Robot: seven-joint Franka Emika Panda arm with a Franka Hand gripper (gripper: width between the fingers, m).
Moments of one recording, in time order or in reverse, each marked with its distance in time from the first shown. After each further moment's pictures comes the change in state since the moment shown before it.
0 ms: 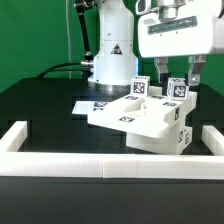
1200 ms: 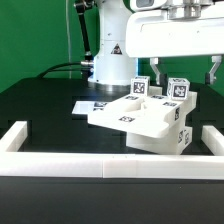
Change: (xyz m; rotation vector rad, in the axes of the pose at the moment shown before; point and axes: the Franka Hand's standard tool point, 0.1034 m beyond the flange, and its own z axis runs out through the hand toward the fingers) arm -0.009 -0.006 0.001 0.000 0.023 -0.738
